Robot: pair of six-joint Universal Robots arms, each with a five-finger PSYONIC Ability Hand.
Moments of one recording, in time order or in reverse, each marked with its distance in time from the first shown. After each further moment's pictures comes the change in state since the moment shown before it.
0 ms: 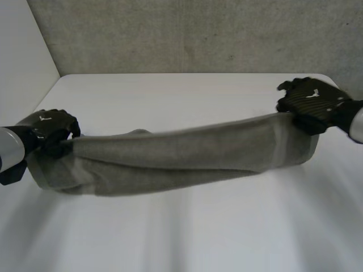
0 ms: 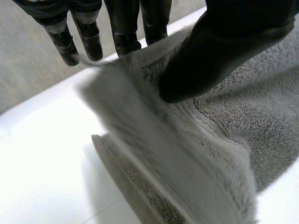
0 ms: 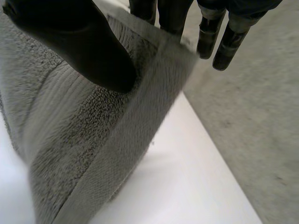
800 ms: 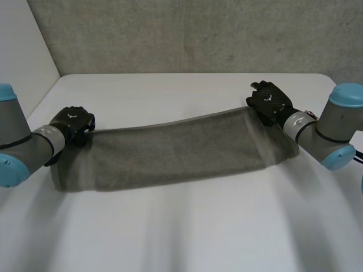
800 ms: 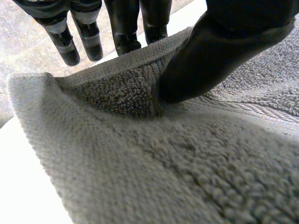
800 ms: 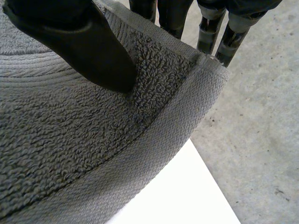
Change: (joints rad) left arm -0.105 -0.466 0.318 0.275 -0.139 -0.005; right arm 0.182 0.639 -0.503 -0.436 0.208 0.176; left_hand 0.000 0.000 0.000 0.000 0.000; right_hand 0.001 0.000 0.000 0.000 0.000
